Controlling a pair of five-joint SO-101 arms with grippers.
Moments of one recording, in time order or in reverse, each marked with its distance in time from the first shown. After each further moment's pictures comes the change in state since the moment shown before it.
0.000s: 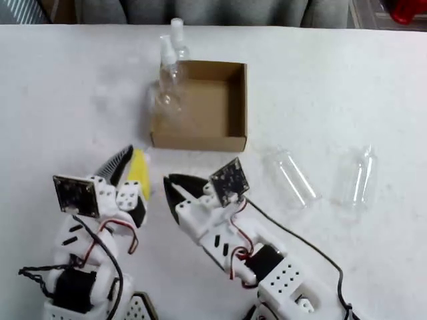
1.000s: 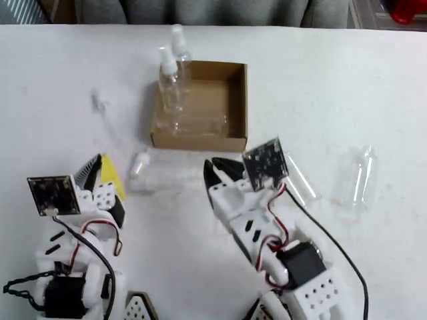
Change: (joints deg) left arm -11.4 1.1 -5.6 11.9 0.0; right arm 14.3 -10.3 -22.5 40.4 8.4
